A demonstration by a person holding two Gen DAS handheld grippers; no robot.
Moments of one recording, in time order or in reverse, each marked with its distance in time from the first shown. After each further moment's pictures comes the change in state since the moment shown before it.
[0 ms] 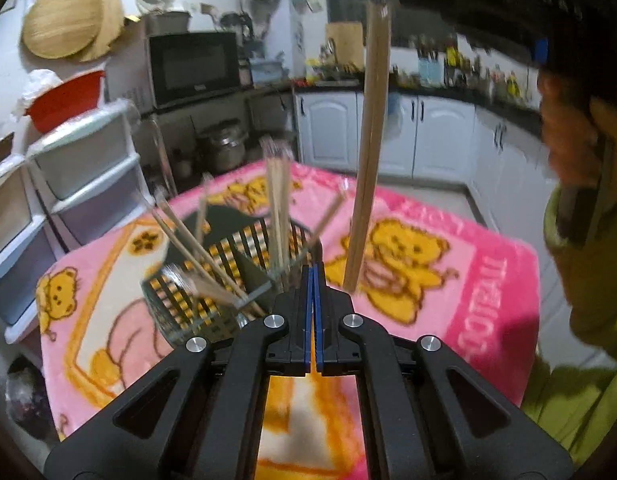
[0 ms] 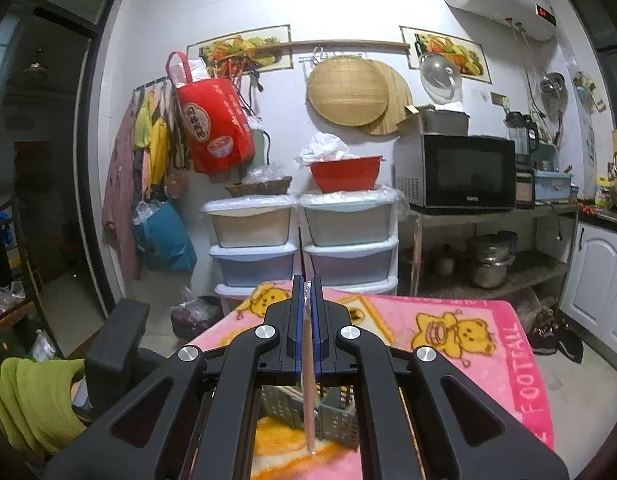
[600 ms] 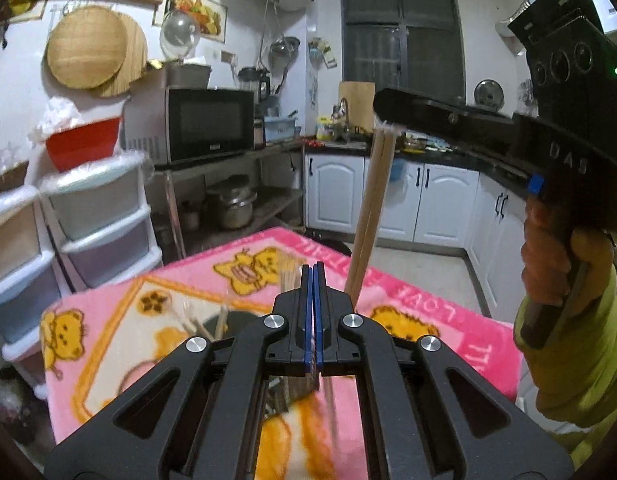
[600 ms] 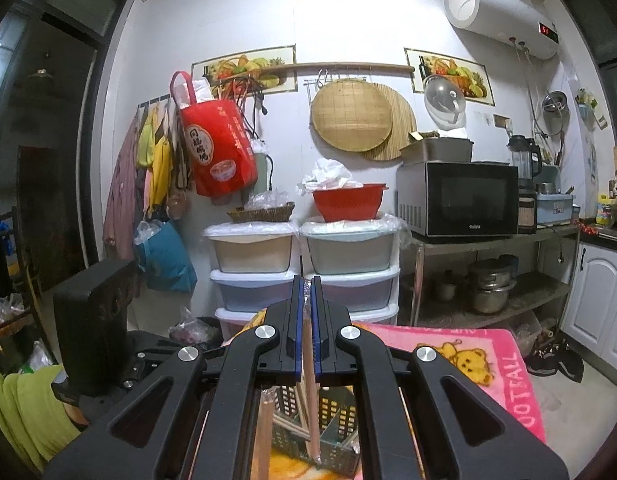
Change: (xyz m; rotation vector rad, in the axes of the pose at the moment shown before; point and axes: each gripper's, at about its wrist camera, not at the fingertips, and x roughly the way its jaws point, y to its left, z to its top) left arm -0.033 0.009 0.076 -0.059 -0.190 0.012; right arm 0.004 0.001 0.031 -0.013 -0.073 -0.001
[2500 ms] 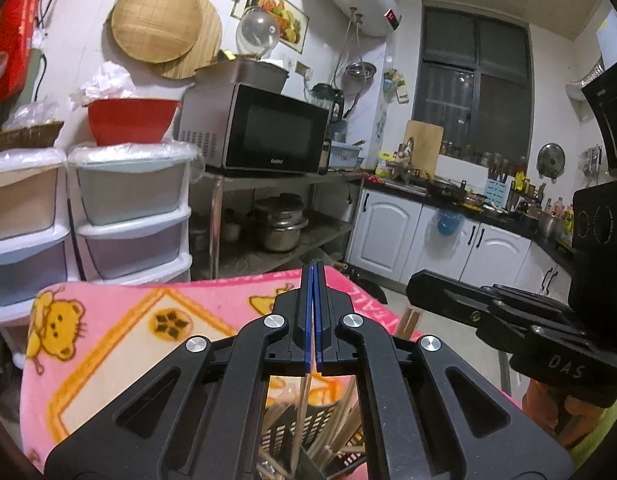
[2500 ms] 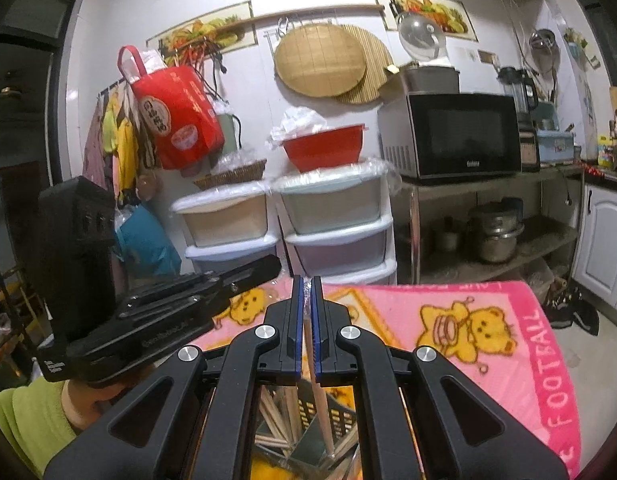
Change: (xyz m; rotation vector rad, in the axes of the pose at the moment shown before) left arm 0.080 0.076 0.024 -0.235 -0.083 0.145; right arm 0.104 -0.059 -0.043 0.133 0.166 -0.017
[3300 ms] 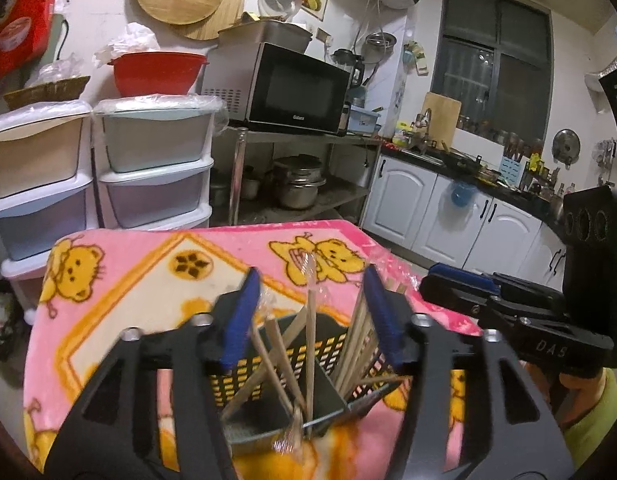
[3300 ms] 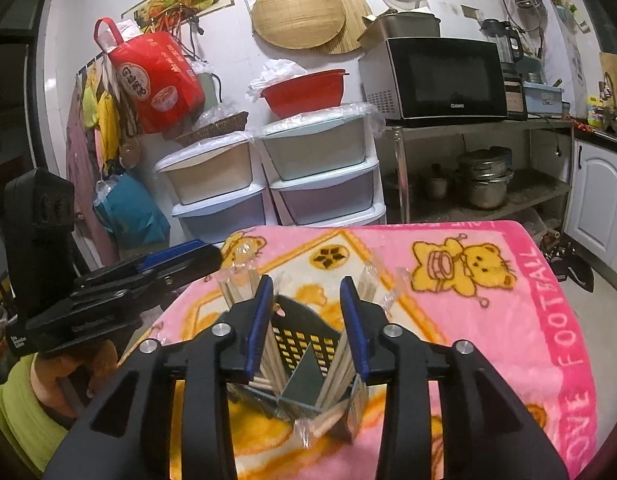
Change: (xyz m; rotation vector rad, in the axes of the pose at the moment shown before) left arm -0.028 0.015 -0.048 -0.037 0.115 0.058; right arm 0.001 -0.008 -0.052 0.057 0.135 -0.040
